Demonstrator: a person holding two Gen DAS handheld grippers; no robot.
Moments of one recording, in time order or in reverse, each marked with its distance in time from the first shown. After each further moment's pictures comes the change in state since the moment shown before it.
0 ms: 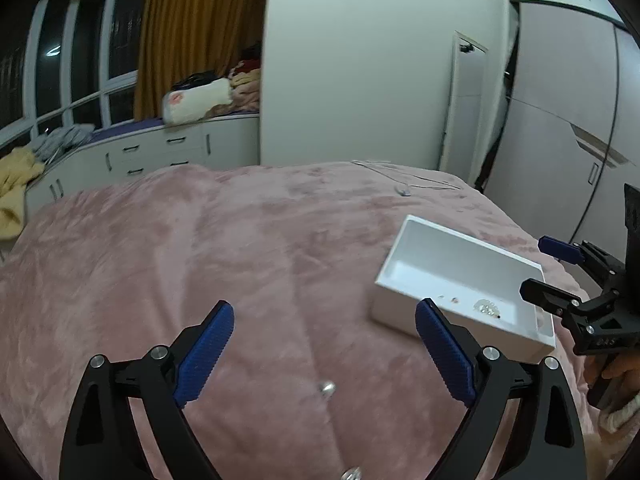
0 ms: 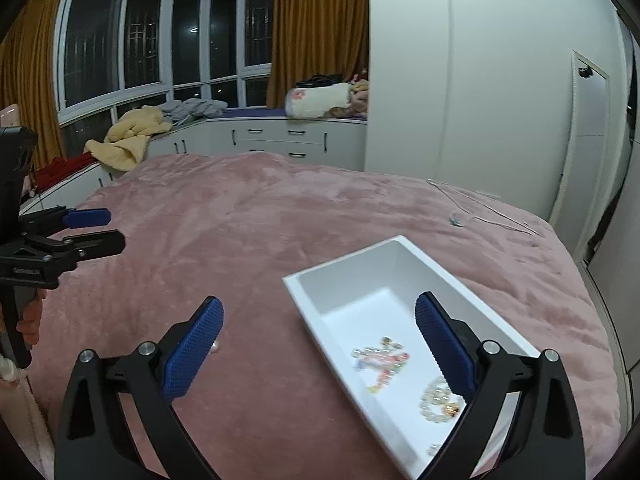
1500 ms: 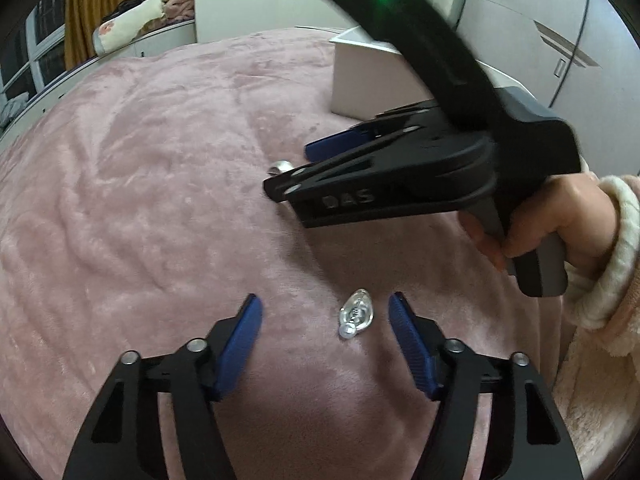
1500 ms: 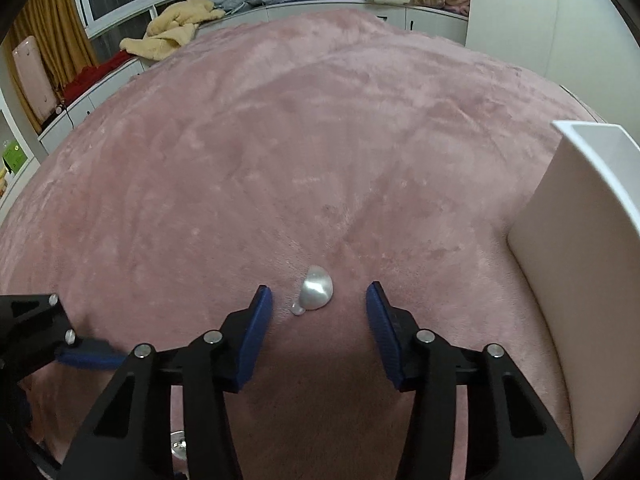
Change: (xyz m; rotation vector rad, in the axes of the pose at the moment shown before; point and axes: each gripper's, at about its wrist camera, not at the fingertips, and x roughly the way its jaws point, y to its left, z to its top) left arm 0.070 -0.011 -0.173 0.164 0.353 -0.165; right arm 0.190 0.119 -0.084 -0.081 0.391 0.210
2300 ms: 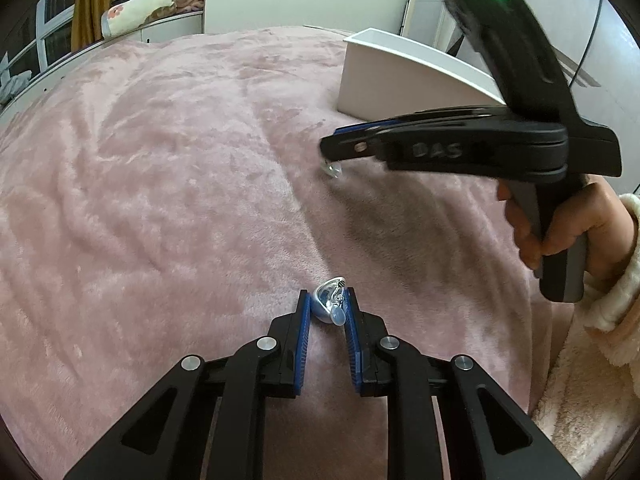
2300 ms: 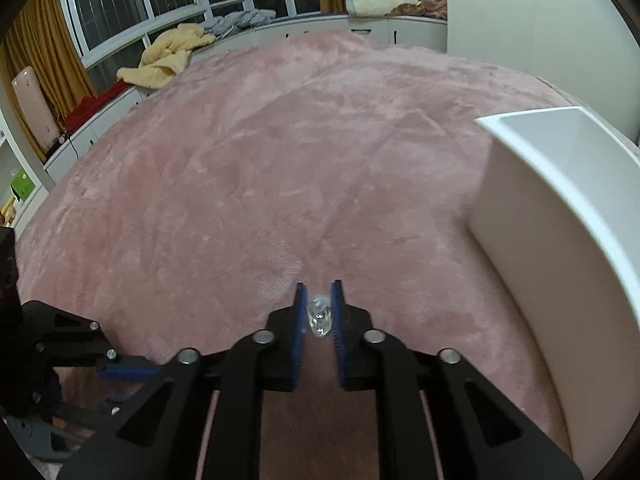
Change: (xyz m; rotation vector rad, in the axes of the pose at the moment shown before) left arm -0.002 0.011 -0.006 -0.071 -0.015 -0.039; right arm -0.049 -0.018 -0.011 0.077 -0.073 0.022
